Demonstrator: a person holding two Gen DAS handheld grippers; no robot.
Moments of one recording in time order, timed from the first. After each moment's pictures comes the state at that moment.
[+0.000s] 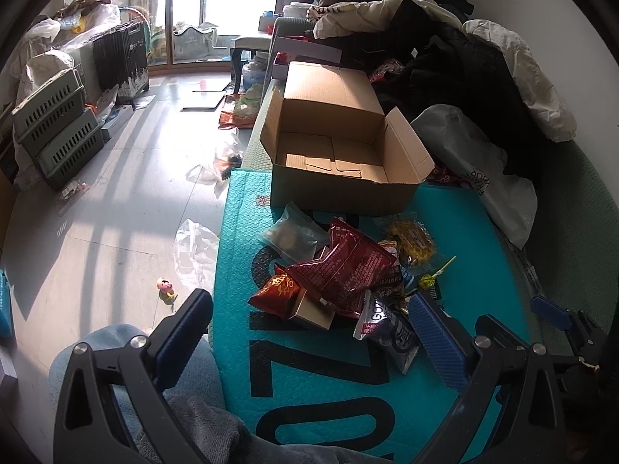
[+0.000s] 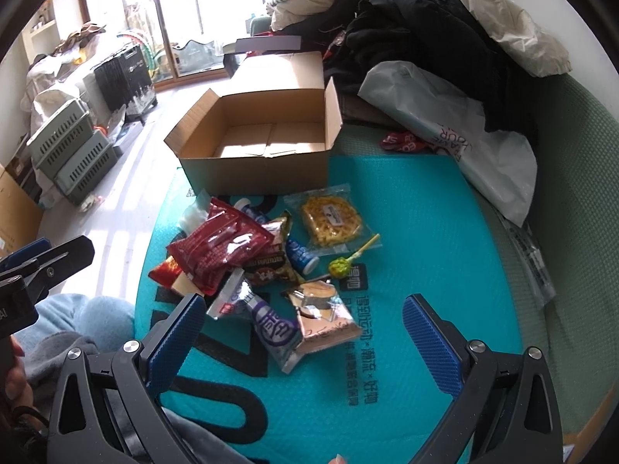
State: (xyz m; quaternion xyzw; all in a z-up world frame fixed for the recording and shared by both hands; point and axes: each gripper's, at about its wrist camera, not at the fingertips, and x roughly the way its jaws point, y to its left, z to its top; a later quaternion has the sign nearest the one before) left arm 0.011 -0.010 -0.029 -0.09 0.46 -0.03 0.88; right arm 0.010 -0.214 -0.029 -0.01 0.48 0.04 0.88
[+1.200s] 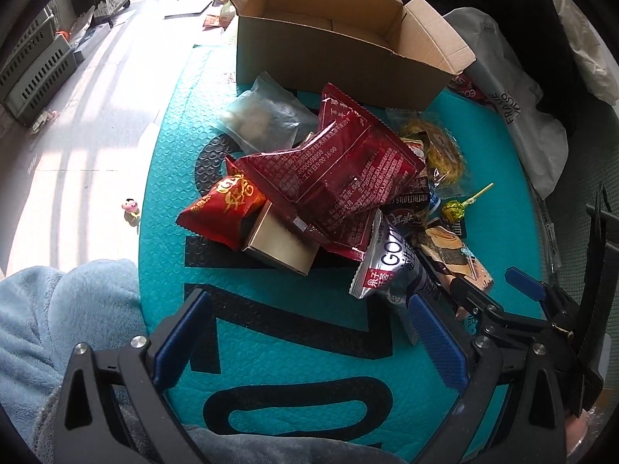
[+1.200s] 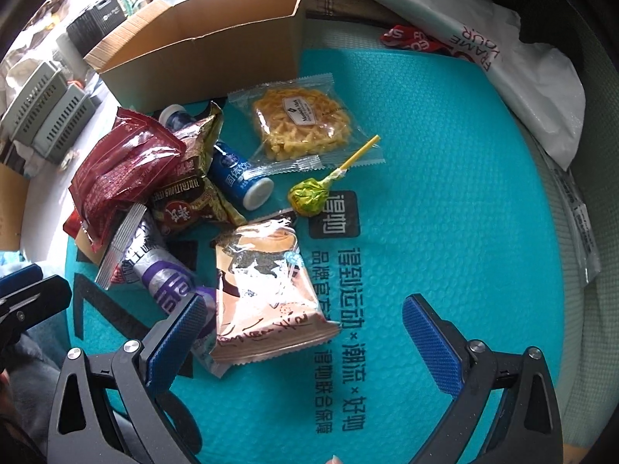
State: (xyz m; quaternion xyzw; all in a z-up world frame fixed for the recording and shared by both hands) left arm 0.050 -0.045 -0.138 -0.11 0.60 -0.05 0.79; right arm 0.057 -0.251 -0.153 -0.01 0.59 0.05 0.80
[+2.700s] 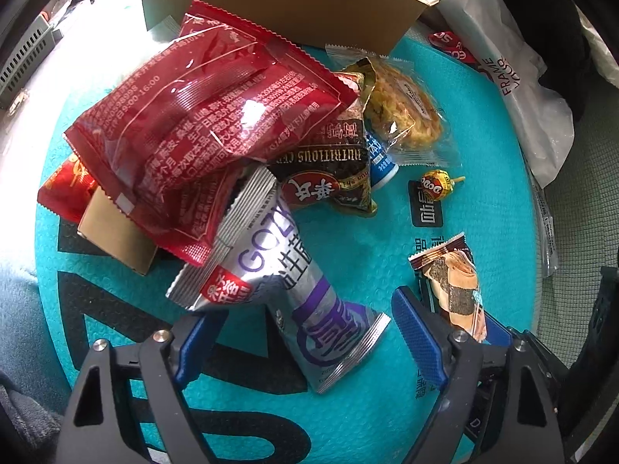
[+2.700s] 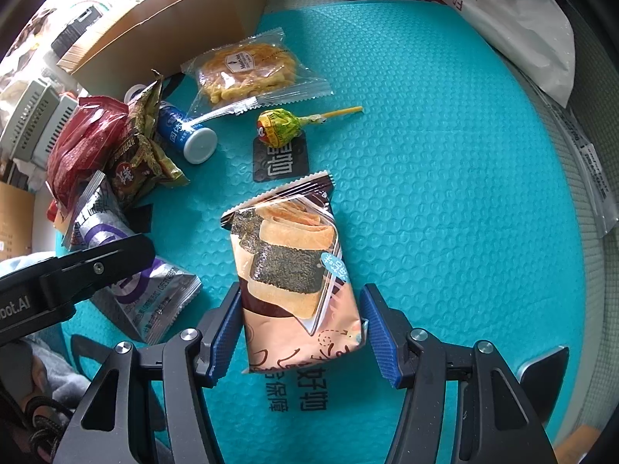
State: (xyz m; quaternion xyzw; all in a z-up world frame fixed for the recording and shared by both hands) left arm 0.074 -0.125 -0.188 -0.13 0.64 -0.06 0.76; right arm 0.007 -0.341 -0.199 0.05 0.62 0.05 0.78
